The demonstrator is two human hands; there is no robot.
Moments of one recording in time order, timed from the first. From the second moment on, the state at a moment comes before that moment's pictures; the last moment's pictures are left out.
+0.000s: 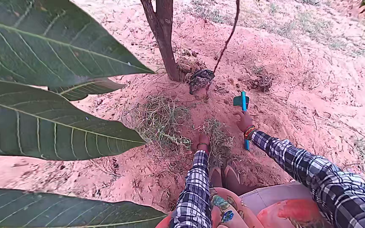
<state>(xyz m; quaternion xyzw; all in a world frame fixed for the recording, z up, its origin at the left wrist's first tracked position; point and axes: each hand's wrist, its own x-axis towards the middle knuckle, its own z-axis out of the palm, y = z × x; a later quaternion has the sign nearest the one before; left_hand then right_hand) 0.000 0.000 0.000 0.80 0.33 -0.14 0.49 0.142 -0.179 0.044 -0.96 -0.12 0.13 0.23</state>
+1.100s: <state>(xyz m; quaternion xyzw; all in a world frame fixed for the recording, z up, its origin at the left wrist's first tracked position) -0.013 0.001 -0.039 0.79 0.33 -0.10 0.51 0.173 -0.346 0.082 -0.87 0.14 0.30 0.37</state>
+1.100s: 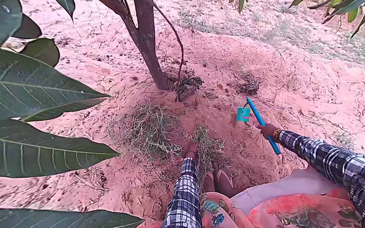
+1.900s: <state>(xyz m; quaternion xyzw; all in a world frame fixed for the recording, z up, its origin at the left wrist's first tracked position) -0.012 -0.002 -0.026 0.78 0.35 -0.12 0.51 0.222 -0.347 0.104 -0.97 0.03 0.13 0.21</state>
